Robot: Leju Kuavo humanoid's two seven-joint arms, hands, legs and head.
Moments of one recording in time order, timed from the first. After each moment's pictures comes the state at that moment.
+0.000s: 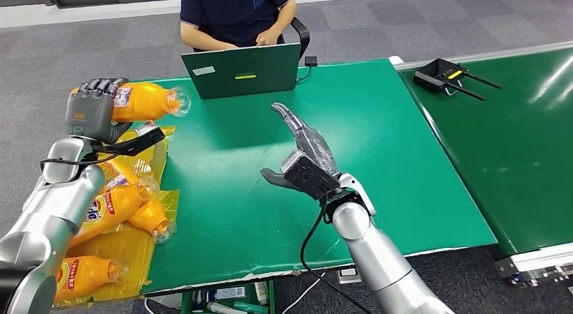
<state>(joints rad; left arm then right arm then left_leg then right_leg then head) -0.87 0.27 -0.18 -0.47 -1.15 0.58 -0.33 -0.46 0.14 0.26 -1.28 0.34 -0.15 -0.39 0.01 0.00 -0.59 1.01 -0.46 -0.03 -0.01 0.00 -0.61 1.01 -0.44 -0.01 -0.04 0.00</state>
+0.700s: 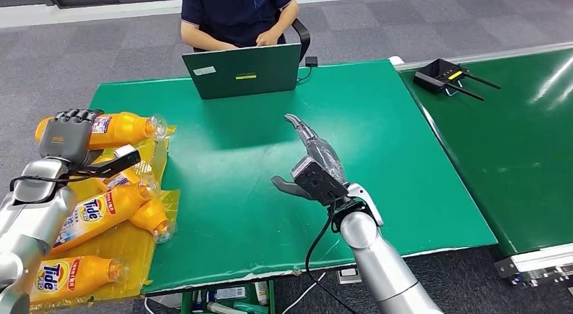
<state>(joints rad) -0.78 0.39 -0.15 -0.48 -1.29 0.45 -0.24 -0.39 0.14 0.20 -1.31 0.37 -0.12 -0.36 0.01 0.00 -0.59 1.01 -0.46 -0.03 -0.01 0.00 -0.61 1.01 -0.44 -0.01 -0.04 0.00</state>
